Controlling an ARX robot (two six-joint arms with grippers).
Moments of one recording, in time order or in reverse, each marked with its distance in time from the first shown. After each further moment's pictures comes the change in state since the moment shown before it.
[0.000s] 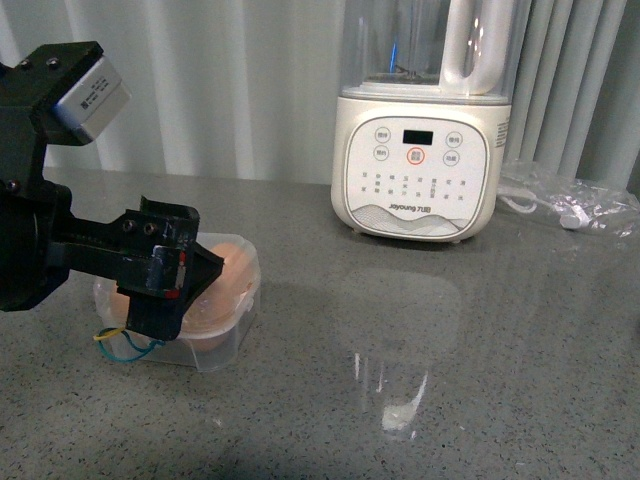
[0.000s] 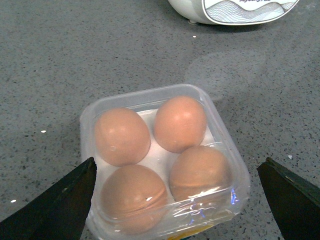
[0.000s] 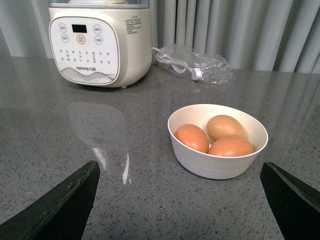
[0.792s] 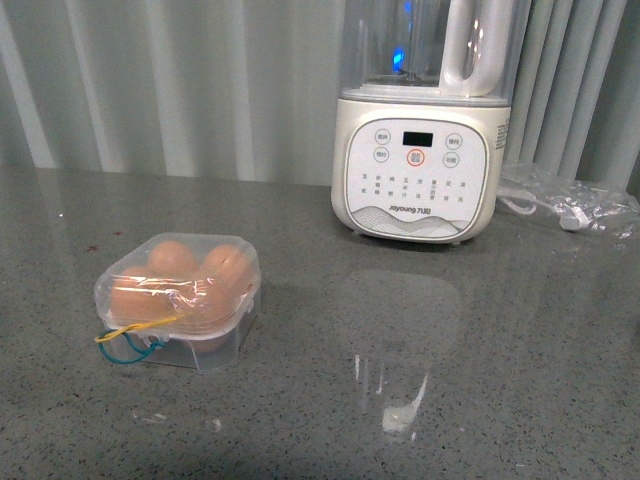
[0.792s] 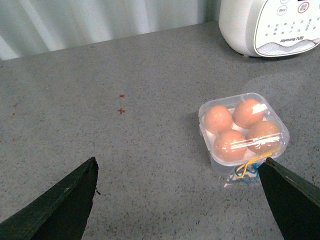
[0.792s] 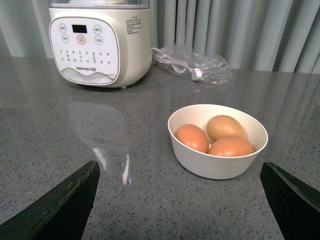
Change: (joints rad) left arm 0.415 -0.579 -0.036 -0.444 0.233 0.233; right arm 0.000 0.000 0.000 0.000 0.000 0.000
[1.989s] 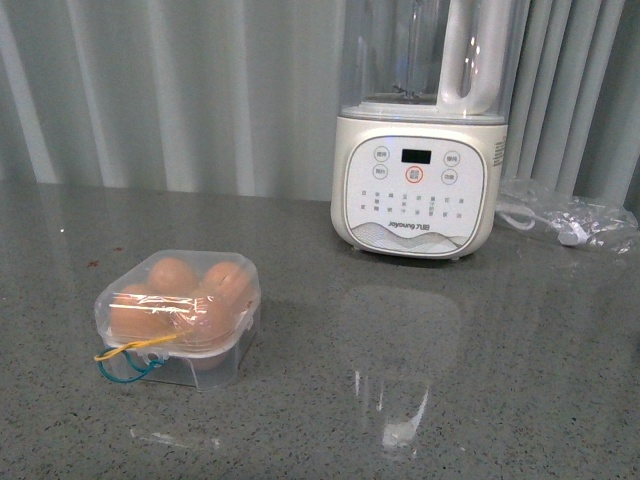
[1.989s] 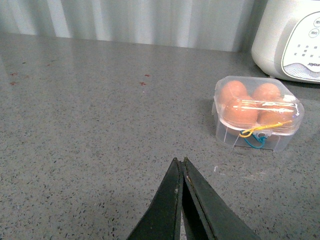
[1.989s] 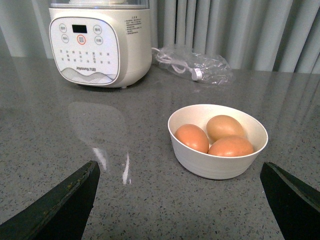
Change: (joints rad) left arm -0.180 -0.554 -0.640 0.324 -0.366 -0.314; right arm 0.000 0.000 0.000 0.000 0.000 0.000
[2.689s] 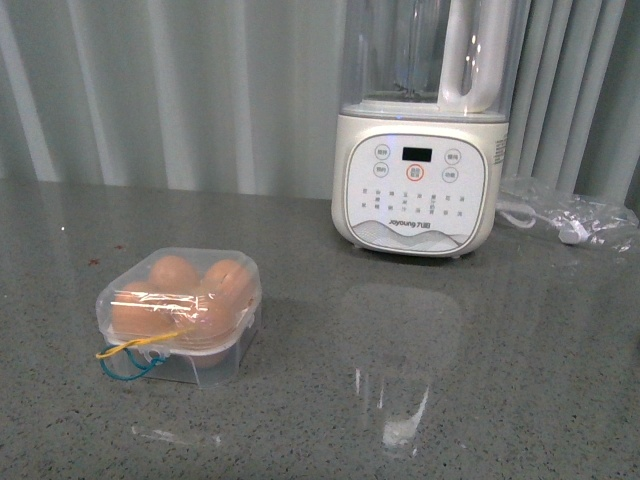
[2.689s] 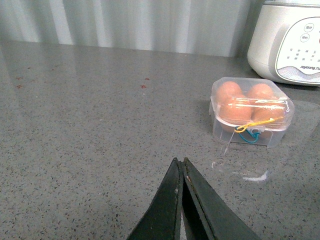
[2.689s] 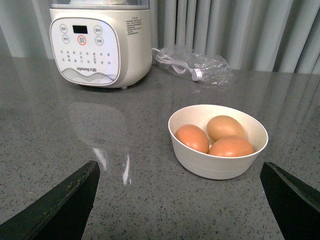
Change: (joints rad) left arm 0.000 -0.264 -0.021 -0.215 -0.001 -0.001; right arm 0.000 0.000 0.000 0.000 0.000 0.000
